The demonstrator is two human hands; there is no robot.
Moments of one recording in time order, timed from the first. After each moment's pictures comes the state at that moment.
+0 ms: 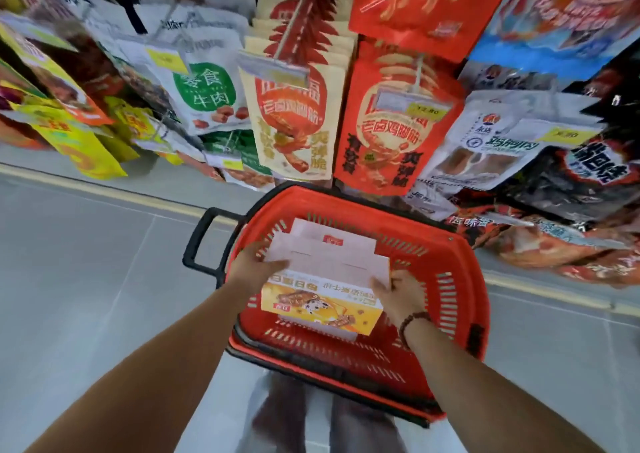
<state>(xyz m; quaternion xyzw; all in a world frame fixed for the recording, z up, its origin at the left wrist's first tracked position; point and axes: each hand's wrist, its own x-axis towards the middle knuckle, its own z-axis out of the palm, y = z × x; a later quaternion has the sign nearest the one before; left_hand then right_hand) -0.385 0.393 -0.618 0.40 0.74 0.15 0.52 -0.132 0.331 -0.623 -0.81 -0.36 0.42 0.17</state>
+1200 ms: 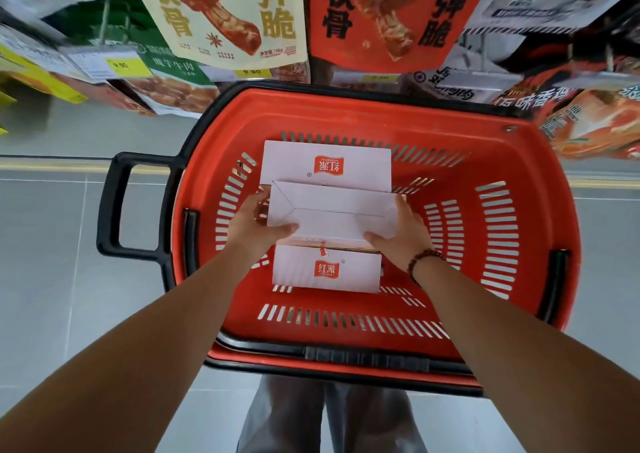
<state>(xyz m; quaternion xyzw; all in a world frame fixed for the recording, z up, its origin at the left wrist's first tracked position) -0.368 0.417 -0.794 0.49 0.71 0.08 0.51 -0.141 0.345 -0.781 -0.82 -0.38 0.43 0.04</state>
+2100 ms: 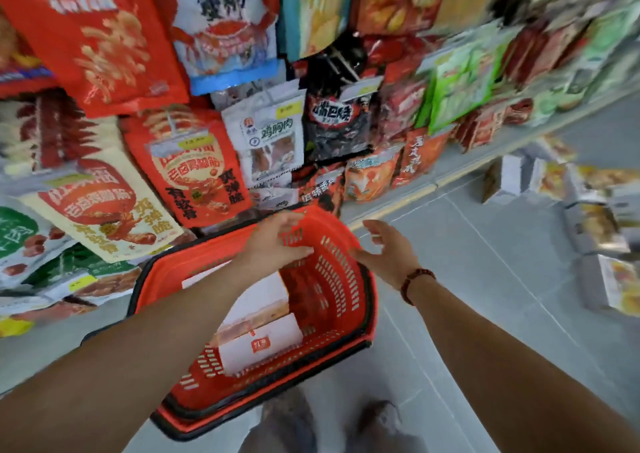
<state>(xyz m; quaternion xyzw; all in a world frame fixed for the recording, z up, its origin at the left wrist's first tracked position) -0.181 0.360 -0.501 0.79 0.31 0.04 0.52 -0.043 0.186 -0.475 -0.86 -0.28 0.29 0.31</state>
